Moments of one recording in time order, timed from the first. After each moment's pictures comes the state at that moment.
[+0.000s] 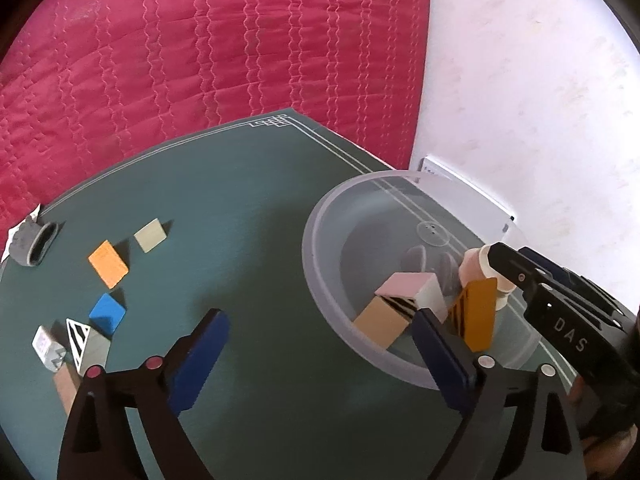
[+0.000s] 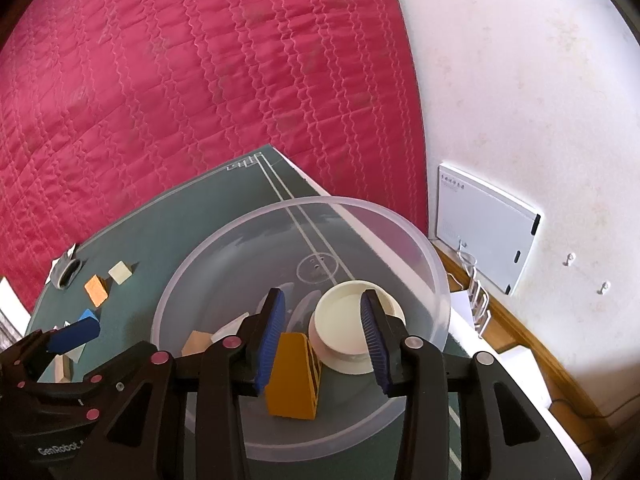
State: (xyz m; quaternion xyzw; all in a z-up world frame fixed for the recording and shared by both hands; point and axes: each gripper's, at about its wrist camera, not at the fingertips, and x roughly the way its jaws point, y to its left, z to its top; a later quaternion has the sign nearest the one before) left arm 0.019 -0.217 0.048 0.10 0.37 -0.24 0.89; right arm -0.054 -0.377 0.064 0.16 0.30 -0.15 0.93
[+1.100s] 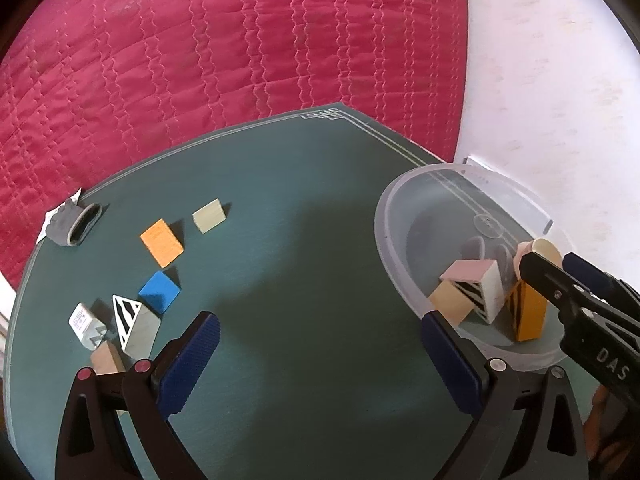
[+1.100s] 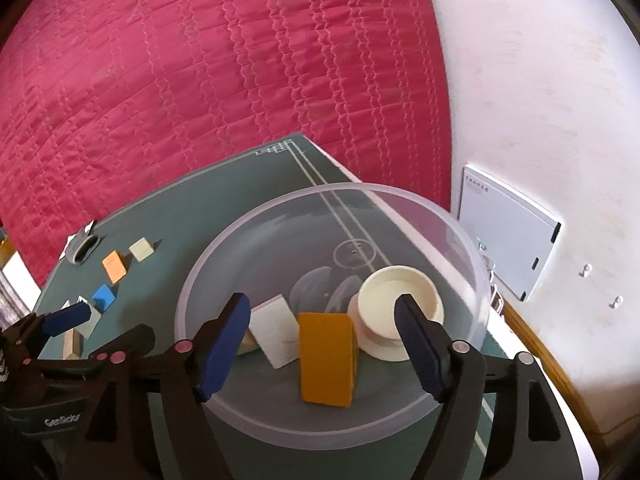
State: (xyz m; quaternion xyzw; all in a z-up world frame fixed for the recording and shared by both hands) left arm 0.021 -0.189 0.042 0.11 0.37 -0.16 0.91; right arm -0.051 -0.352 0.061 0.14 0.31 -0.11 0.94
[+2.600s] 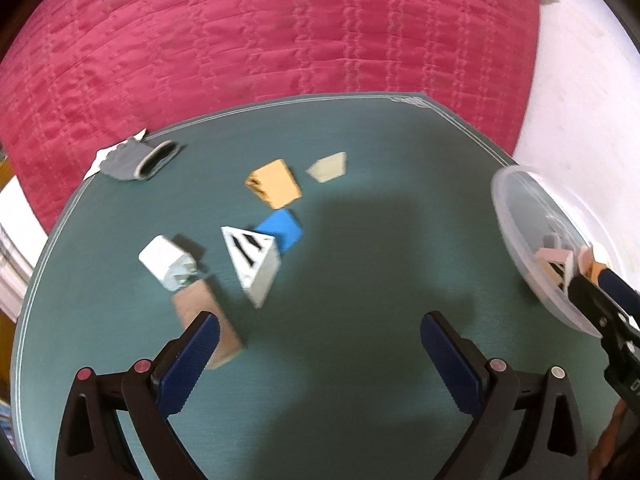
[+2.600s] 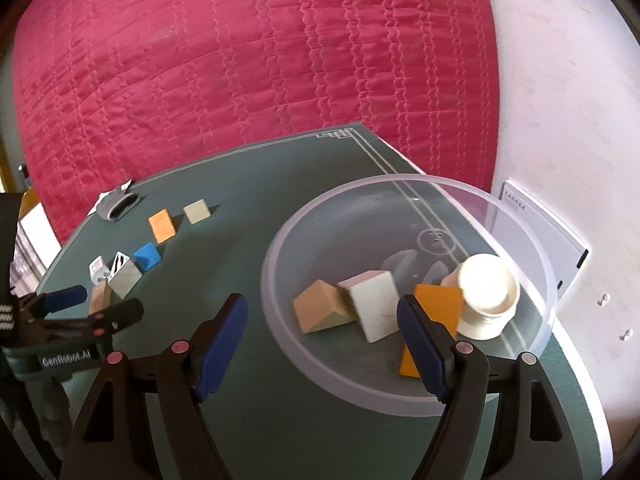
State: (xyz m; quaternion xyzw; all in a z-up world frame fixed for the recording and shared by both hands) left arm 0.021 -0.095 0.035 0.05 0.40 -0.08 0.91; right arm -0.051 -0.287 0.061 0.08 0.32 -0.04 0.94
